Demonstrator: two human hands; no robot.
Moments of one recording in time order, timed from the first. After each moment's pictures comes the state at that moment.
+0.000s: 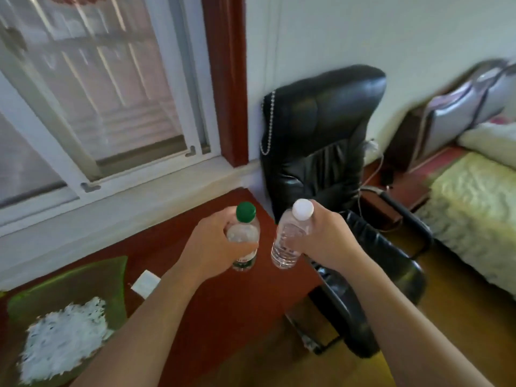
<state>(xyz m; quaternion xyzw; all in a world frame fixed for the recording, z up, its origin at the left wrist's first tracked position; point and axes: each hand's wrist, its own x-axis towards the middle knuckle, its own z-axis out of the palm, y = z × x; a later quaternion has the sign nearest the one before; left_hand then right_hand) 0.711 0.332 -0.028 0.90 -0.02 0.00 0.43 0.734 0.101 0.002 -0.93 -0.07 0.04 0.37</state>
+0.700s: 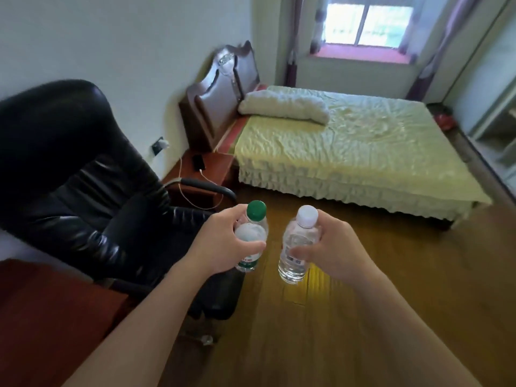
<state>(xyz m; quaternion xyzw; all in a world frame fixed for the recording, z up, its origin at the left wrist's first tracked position) 0.595 -0.131 0.001 0.80 -0.39 -0.17 0.42 0.438 -0.306 0.009 -0.88 0.25 -0.12 0.39</state>
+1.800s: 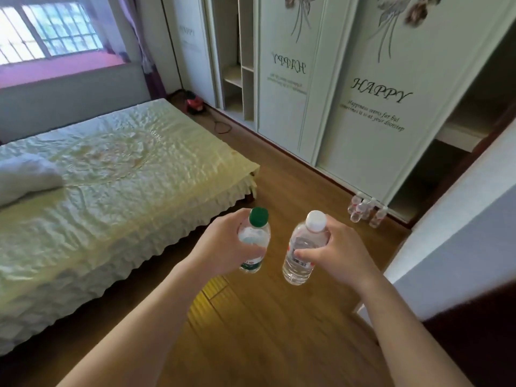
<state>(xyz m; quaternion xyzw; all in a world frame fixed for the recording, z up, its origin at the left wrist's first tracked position) 0.369 -0.824 -0.029 0.54 -0.72 -0.36 0.25 0.126 -0.786 -0.024 -0.64 0.66 -0.28 0.28</state>
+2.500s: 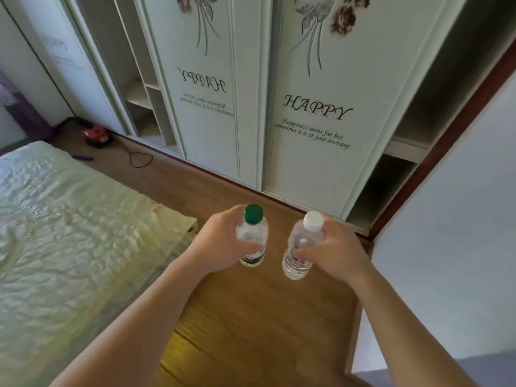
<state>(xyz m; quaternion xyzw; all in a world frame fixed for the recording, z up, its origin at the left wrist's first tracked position) 0.185 -1.266 -0.026 0.41 -0.80 -0.39 0.18 -0.032 -1.155 -0.032 -0.49 0.77 -0.31 0.25</state>
